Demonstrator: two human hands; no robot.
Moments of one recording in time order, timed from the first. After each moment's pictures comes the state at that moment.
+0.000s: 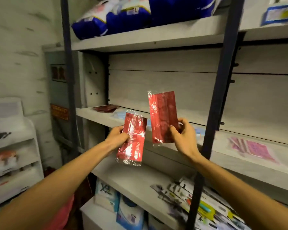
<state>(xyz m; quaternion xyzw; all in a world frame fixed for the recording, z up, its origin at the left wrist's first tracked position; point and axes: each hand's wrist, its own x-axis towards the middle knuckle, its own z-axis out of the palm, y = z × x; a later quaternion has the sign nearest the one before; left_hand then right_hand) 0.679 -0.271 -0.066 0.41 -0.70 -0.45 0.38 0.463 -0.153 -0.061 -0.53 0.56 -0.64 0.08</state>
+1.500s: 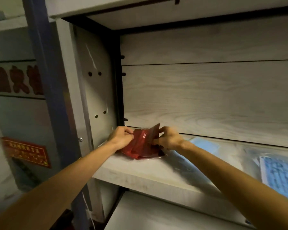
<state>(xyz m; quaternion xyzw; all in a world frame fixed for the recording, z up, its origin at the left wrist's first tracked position) 0.706 -0.884 -0.056 0.40 -0.80 -0.35 0.28 0.563 -0.736 -0.041 -0.45 0.77 -0.43 0.17</state>
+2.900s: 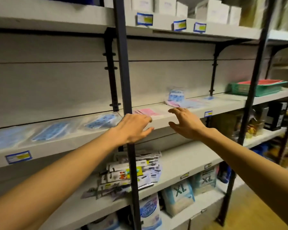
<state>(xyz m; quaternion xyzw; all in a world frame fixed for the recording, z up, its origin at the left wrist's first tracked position) 0.521 -0.166 -0.033 -0.24 -0.93 0.11 0.27 0.473 0.067 -0.041 -0.25 0.93 -0.13 -0.23</state>
